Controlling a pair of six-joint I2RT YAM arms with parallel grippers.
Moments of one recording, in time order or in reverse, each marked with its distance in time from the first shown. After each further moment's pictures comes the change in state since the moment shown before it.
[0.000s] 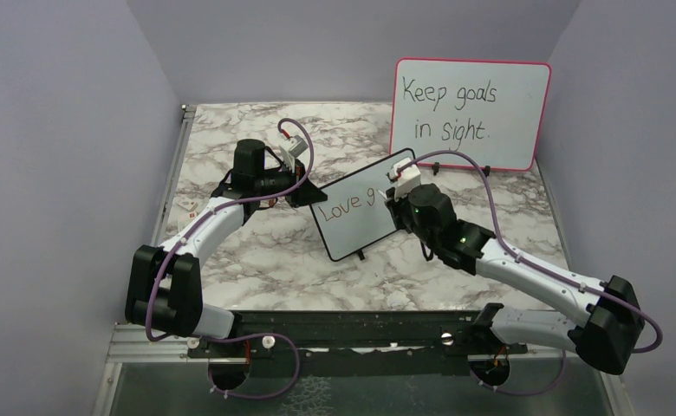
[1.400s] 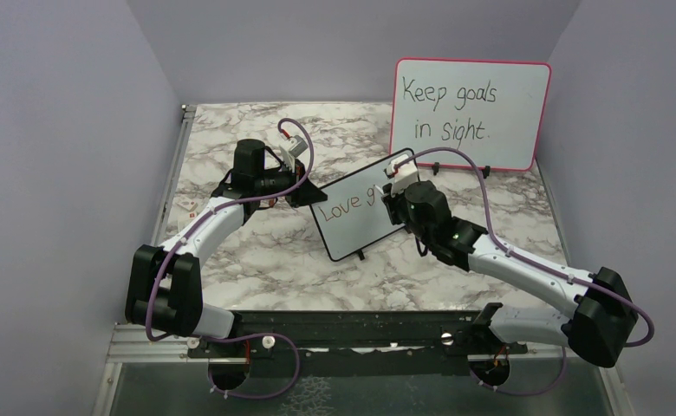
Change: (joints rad) left arm 0.000 0.002 0.000 0.000 0.000 0.000; right arm -0.027 0.062 -0.006 0.098 0.002 0.000
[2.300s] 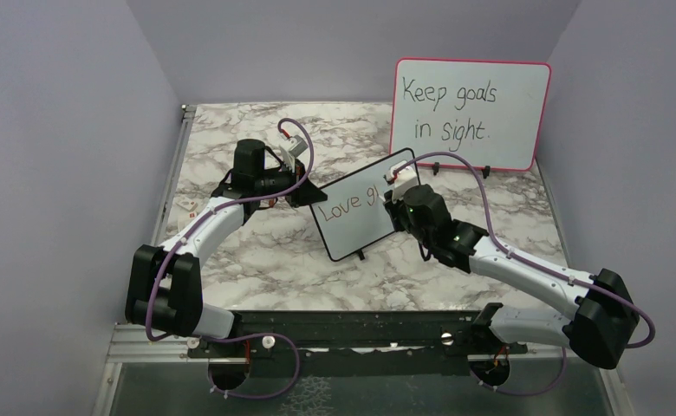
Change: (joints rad) left arm 0.000 0.000 0.000 0.000 -0.003 0.000; right arm 0.000 -0.012 -0.021 -0.080 -0.010 0.024
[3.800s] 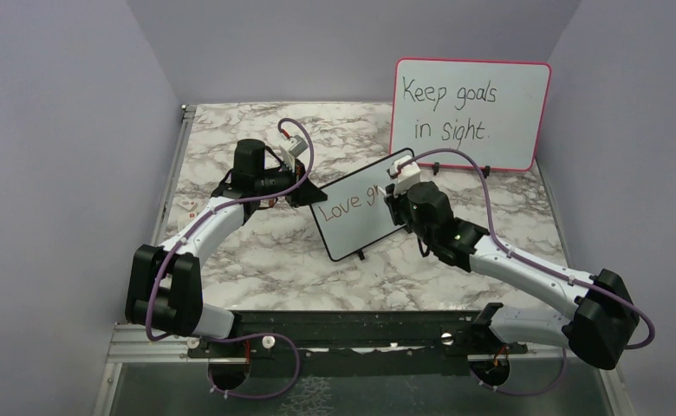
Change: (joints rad) left arm 0.000 0.001 0.001 -0.001 0.000 0.000; right arm -0.015 0.000 0.000 0.083 0.001 -0.017
